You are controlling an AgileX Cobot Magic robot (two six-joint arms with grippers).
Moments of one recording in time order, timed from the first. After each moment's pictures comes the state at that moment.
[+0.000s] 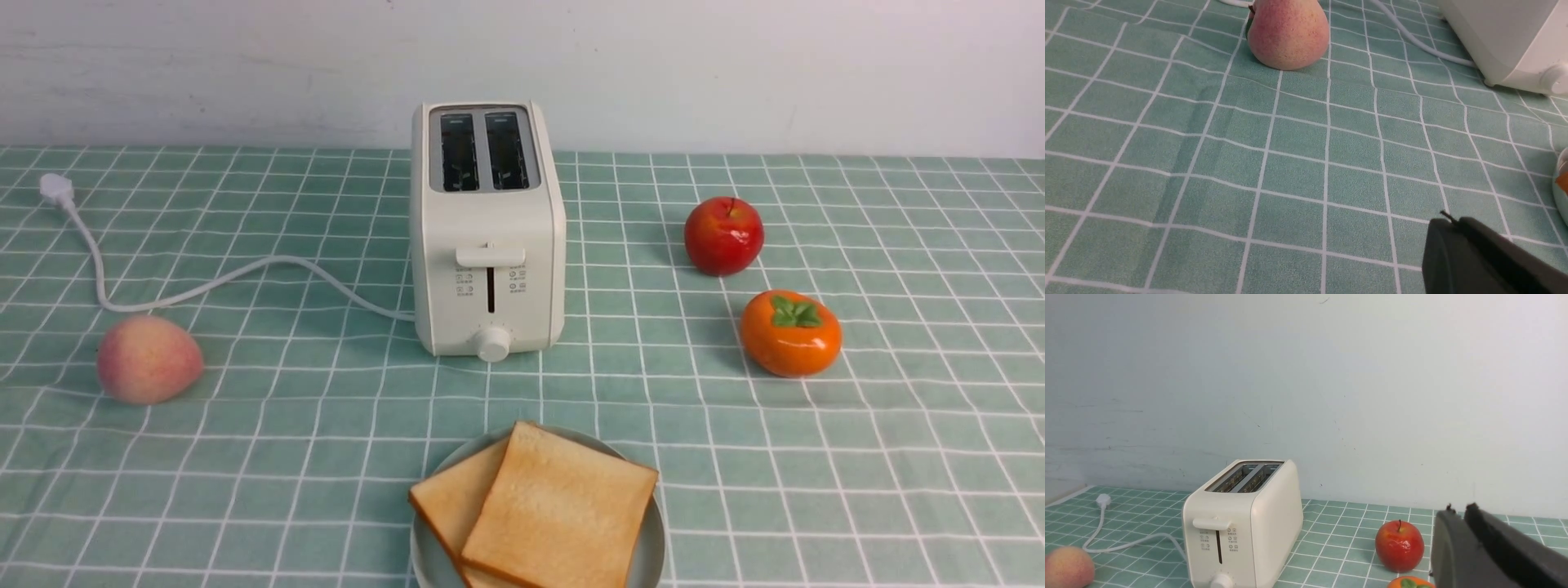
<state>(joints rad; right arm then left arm) 0.39 0.11 -0.38 -0.35 0.20 0.38 -0.07 -0.01 0.03 0.02 0.38 -0.34</state>
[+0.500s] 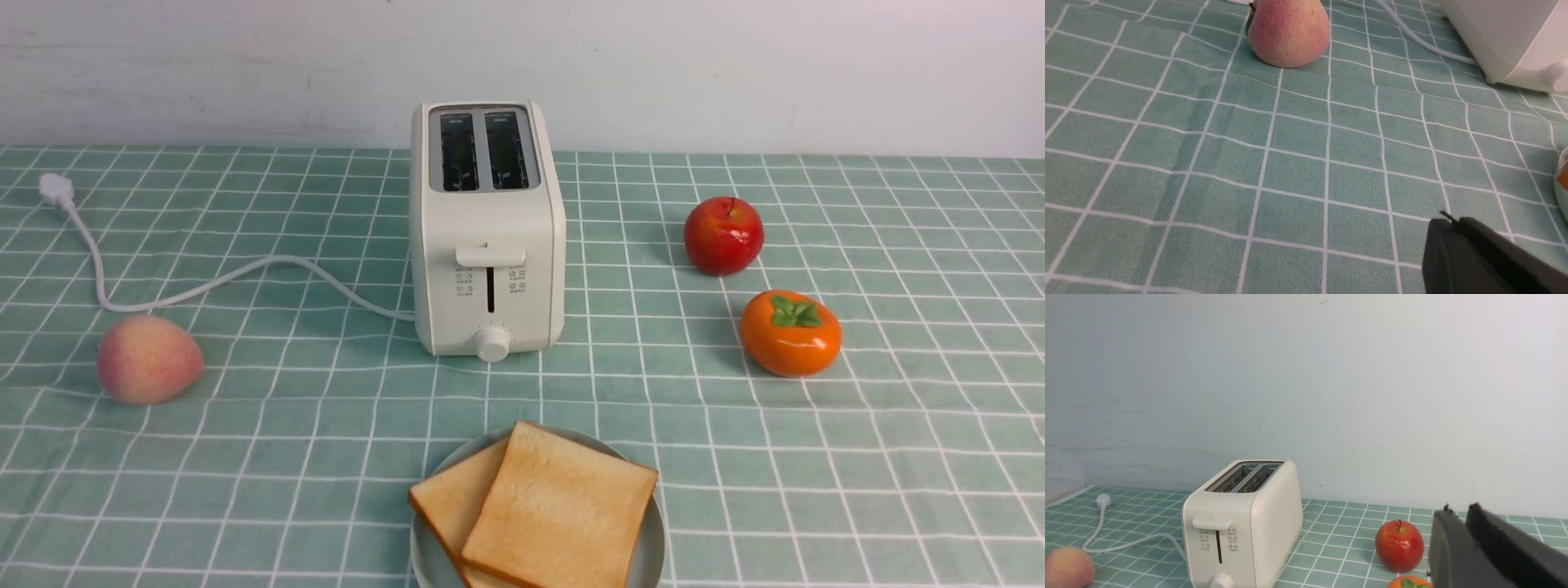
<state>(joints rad) 0.39 0.11 -0.38 -0.35 0.20 0.38 -0.07 -0.01 0.03 0.02 0.39 -0.34</state>
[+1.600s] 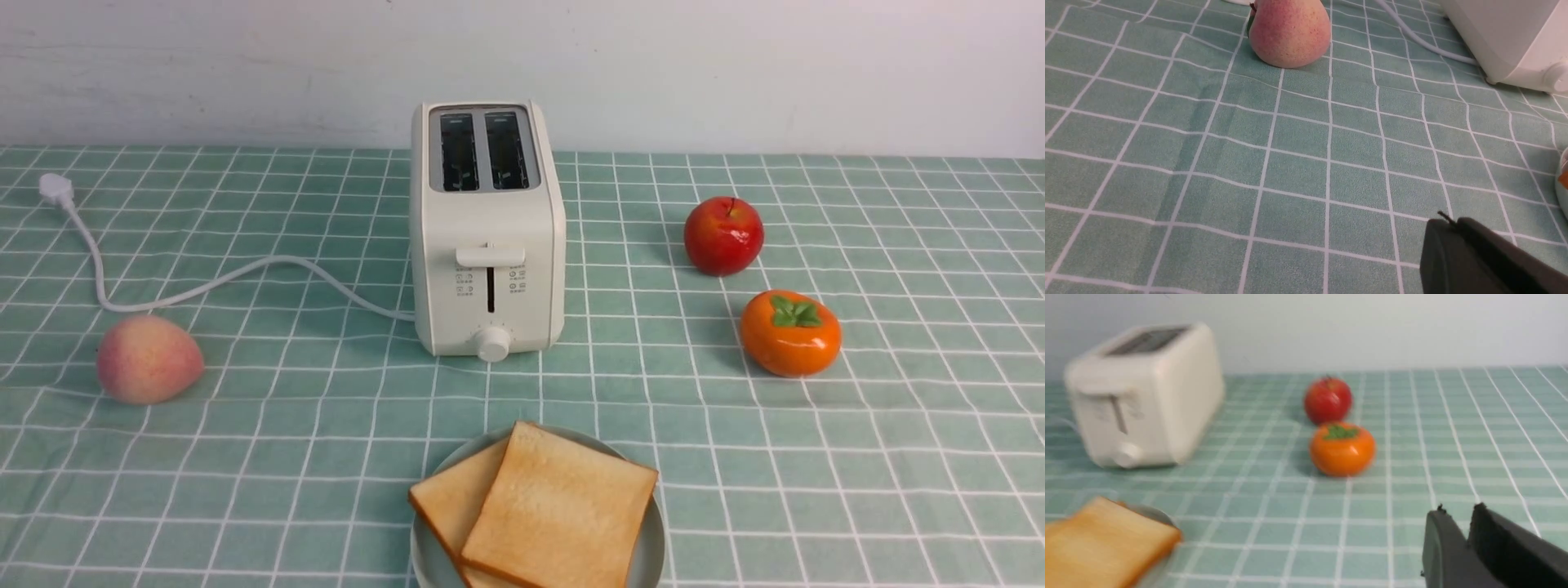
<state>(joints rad) 0.08 0.02 -0.14 0.02 0.39 0.05 -0.07 -0.01 0.03 0.02 0.39 -0.34</state>
